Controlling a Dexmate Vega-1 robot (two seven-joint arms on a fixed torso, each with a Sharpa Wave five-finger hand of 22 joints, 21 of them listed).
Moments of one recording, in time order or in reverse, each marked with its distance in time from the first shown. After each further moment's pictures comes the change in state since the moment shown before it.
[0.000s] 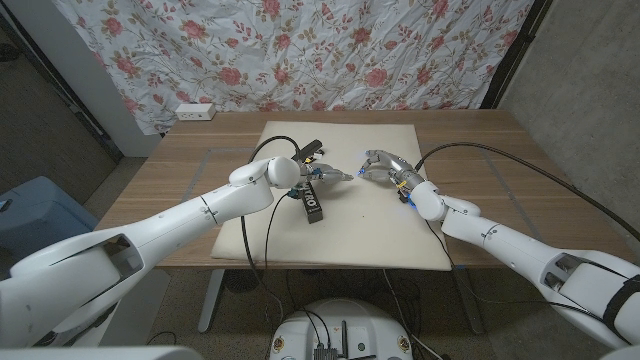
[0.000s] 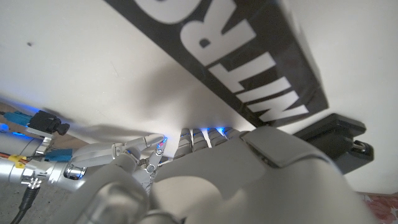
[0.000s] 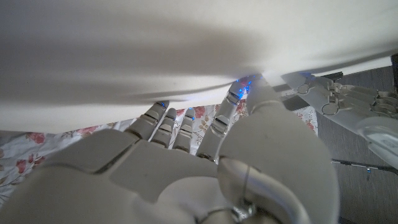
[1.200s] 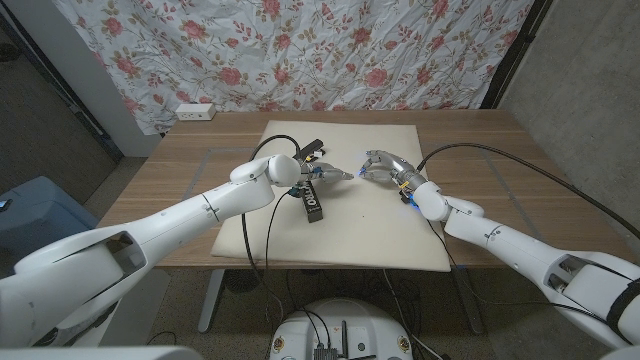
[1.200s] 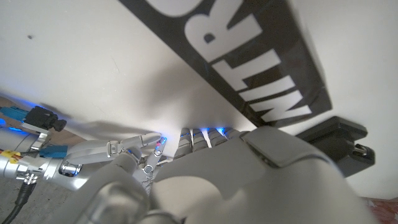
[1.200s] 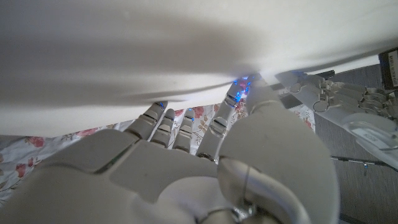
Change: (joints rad) left arm -0.016 -0.011 0.006 0.027 -0.023 -0.009 -0.010; left_hand 0.000 0.000 0.010 -0.001 0.007 -0.007 -0.007 0.000 0.000 -0.005 -0.005 0.000 0.000 0.006 -0.002 0.001 0.000 0.002 0.002 -0.001 0.000; right arm -0.006 -0.009 0.014 0.003 0.016 0.044 0.017; right_hand -0.018 -0.032 -0.019 0.011 -0.007 -0.120 0.002 -0.049 0.005 -0.036 0.024 0.000 0.000 -0.013 0.020 -0.008 -0.005 -0.003 0.018 -0.005 0.001
